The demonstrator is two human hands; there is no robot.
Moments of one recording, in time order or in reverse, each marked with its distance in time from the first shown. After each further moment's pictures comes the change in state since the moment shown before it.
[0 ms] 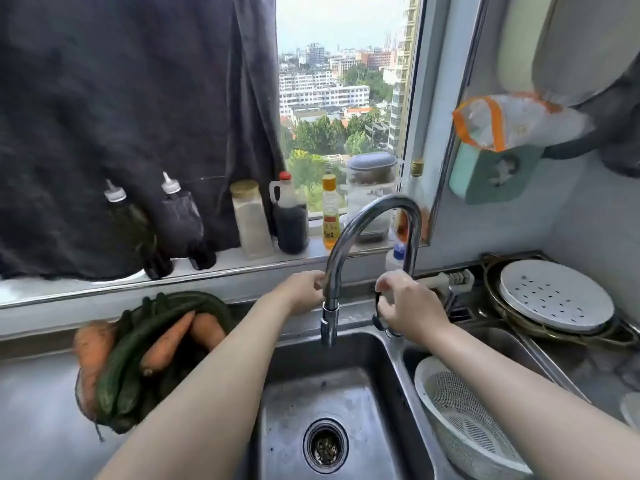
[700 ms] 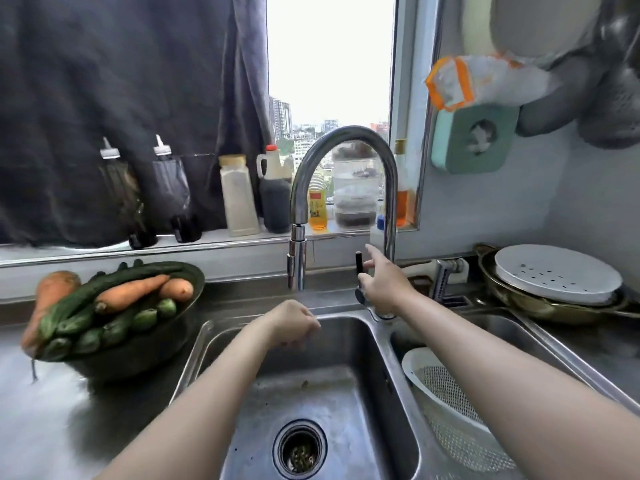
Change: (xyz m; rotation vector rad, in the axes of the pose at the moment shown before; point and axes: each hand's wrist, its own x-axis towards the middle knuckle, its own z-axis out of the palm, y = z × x) left_hand -0.030 -0.036 0.157 -0.292 0.063 -0.186; right_hand -0.006 0.056 0.081 0.338 0.013 0.068
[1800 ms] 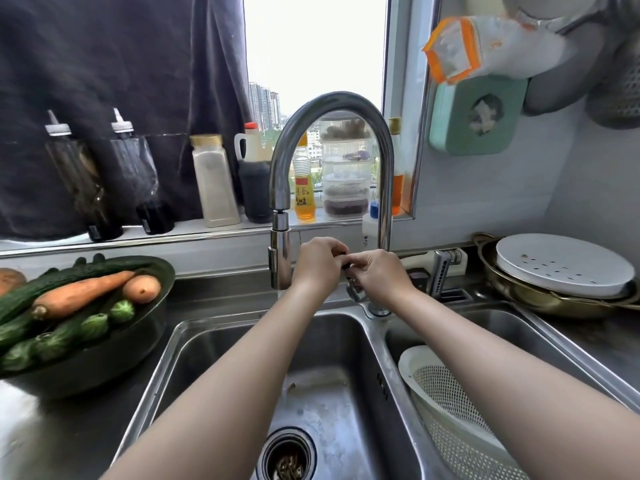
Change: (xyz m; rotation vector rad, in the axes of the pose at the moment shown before) left_hand 0.061 0.089 0.019 -0.067 0.499 0.395; right_hand 0.022 0.019 0.011 0.037 0.080 -0.150
